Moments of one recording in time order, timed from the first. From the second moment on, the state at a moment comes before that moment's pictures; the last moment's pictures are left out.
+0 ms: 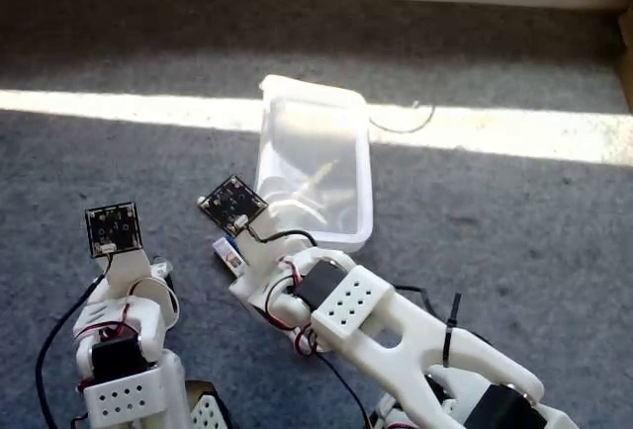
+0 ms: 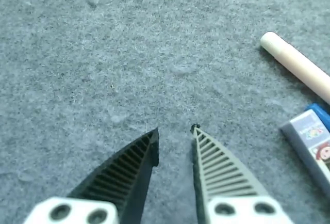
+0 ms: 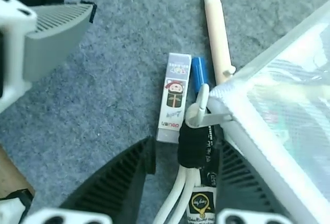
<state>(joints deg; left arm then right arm) -22.0 -101.5 96.0 64.9 2.9 -52.7 -27.1 51.8 40.3 0.1</state>
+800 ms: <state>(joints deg) -22.0 -101.5 96.0 64.9 2.9 -52.0 -16.3 51.8 35.1 0.1</state>
